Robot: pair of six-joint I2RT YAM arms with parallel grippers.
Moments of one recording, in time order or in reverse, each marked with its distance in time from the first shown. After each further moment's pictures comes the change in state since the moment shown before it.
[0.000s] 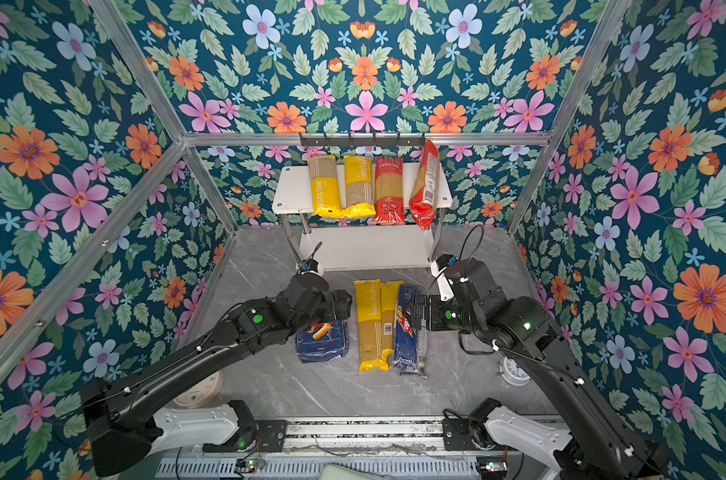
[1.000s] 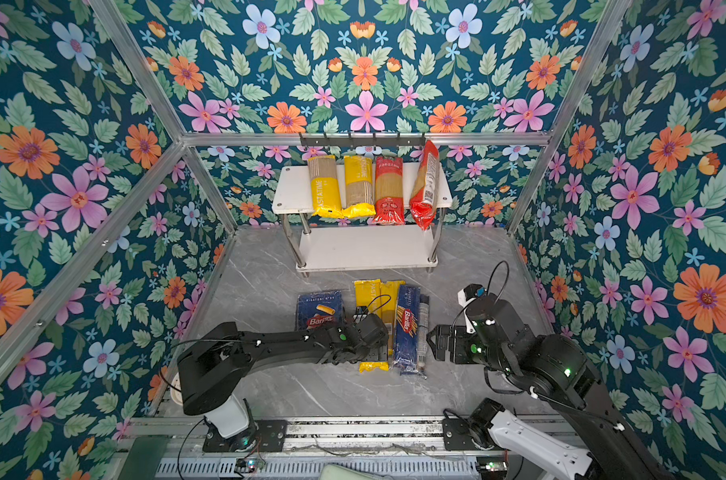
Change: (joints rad) left arm -0.163 0.506 -0.076 0.214 0.110 -0.147; right arm 0.079 -0.197 -0.107 -0.161 0.130 0.105
